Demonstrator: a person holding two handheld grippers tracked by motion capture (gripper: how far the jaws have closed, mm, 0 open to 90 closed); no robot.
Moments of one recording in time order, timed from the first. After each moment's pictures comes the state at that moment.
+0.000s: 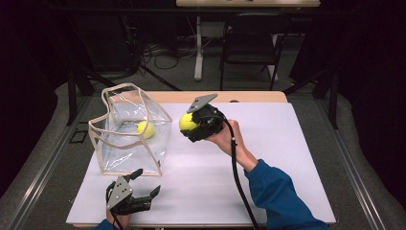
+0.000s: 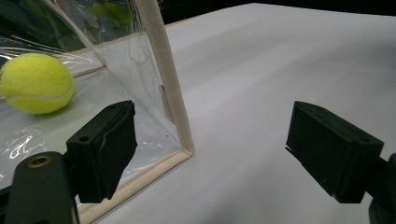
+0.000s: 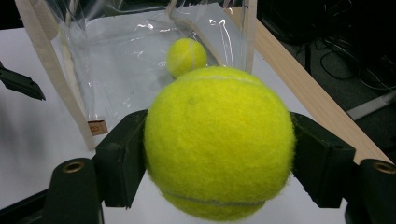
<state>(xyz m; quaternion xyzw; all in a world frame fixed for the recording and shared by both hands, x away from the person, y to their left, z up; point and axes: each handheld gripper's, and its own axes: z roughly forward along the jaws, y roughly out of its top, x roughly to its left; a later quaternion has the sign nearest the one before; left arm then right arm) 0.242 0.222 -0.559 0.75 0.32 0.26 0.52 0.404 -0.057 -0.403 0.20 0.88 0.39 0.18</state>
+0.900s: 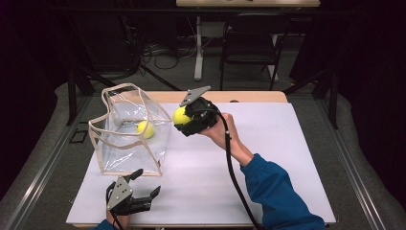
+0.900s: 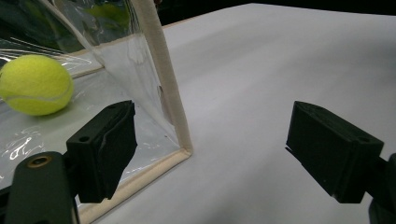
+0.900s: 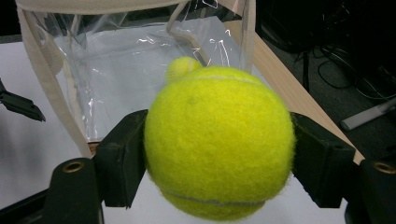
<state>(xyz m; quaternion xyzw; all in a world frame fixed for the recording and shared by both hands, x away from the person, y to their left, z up) 0.241 0.222 -0.559 0.75 0.31 0.26 0.52 0.410 -0.041 -0.385 0.19 0.88 0.40 0.18</state>
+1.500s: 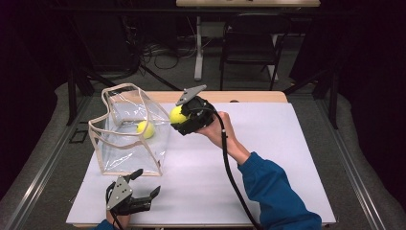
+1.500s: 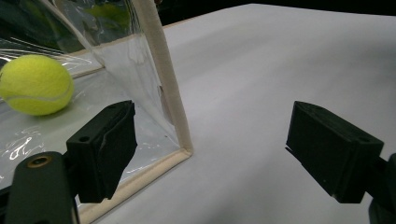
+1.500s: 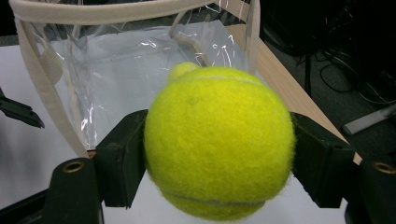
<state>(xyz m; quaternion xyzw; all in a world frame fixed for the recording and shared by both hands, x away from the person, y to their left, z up) 0.241 0.222 -0.559 0.75 0.31 0.26 0.52 0.415 -0.032 -0.385 0.18 0.88 0.40 0.18</state>
